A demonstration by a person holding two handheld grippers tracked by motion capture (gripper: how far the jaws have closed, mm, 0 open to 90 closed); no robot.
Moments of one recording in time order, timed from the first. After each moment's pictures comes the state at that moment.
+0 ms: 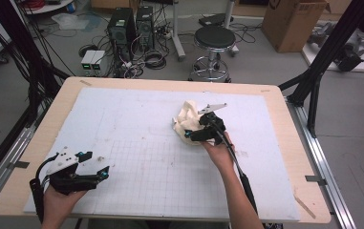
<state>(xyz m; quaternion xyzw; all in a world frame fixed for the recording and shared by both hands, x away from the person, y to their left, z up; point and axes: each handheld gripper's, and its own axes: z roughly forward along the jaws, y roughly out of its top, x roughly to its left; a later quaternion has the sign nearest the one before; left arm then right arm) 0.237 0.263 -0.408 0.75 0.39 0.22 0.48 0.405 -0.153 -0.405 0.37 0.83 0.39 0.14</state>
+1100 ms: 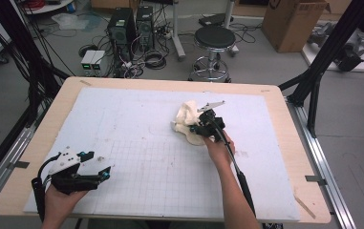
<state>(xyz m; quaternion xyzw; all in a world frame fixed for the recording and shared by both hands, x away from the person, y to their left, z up) 0.238 0.261 -0.409 0.76 0.38 0.22 0.48 0.417 -0.155 -0.409 0.38 0.84 0.37 0.14</state>
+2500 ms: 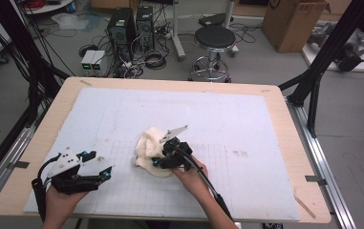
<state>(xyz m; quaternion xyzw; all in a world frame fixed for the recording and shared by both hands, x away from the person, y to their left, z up) 0.233 0.255 -0.402 0.76 0.36 0.22 0.49 0.333 -0.059 -0.419 0.26 0.88 0.40 0.03</state>
